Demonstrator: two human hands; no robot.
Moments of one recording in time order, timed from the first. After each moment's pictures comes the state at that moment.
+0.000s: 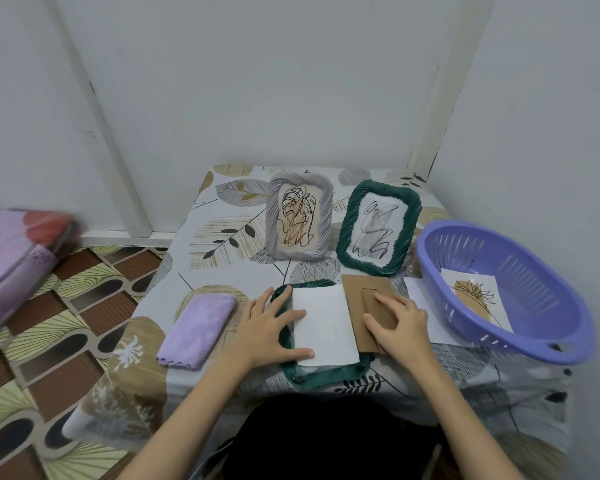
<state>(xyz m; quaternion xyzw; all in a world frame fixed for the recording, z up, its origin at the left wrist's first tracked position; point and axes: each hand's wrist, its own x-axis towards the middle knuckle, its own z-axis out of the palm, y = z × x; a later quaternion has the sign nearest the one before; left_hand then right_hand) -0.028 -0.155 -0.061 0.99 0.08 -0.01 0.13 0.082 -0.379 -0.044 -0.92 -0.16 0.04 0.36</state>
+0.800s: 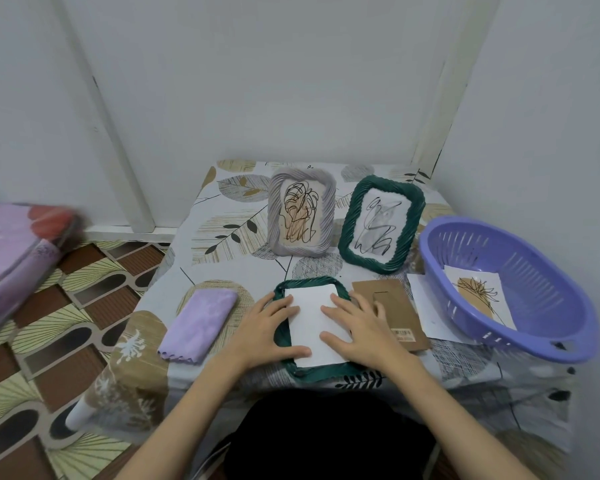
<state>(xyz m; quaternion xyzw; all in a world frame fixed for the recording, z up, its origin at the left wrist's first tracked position) -0.035 -0.153 -0.070 0.97 0.07 0.03 0.22 0.072 -0.342 -0.054 -0.90 -0.41 0.10 0.10</state>
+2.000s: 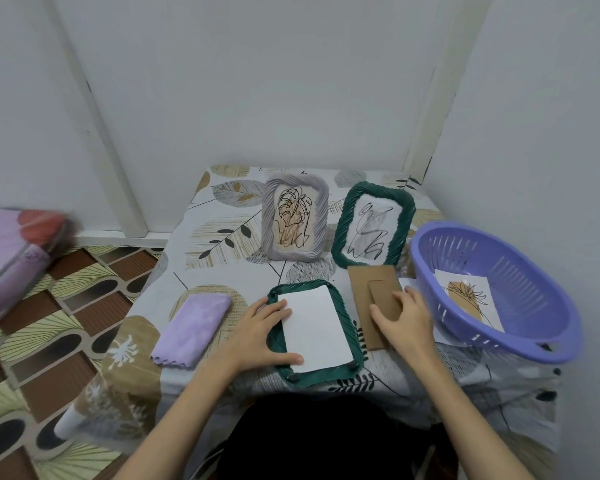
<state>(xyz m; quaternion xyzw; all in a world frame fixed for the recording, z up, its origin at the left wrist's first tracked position) -0.035 -0.149 -0.069 0.97 0.06 0.00 0.25 0.096 -0.385 -0.040 -0.94 -0.13 -0.03 0.32</state>
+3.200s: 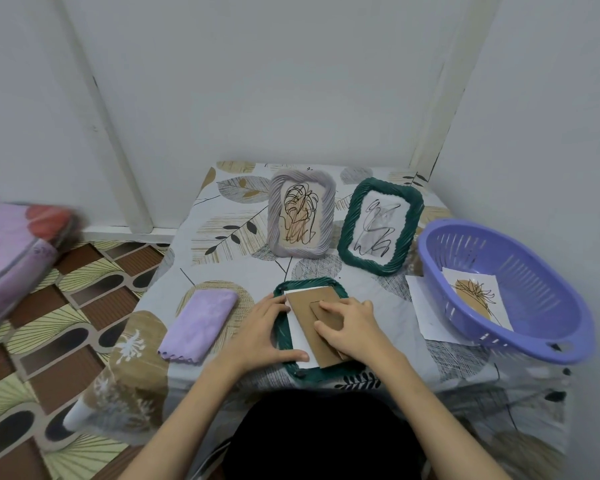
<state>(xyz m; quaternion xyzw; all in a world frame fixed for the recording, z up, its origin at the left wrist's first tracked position) -0.038 -0.150 -0.074 0.94 0.06 0.07 0.31 0.056 -0.322 -0.032 -0.91 -0.29 0.14 0.25</state>
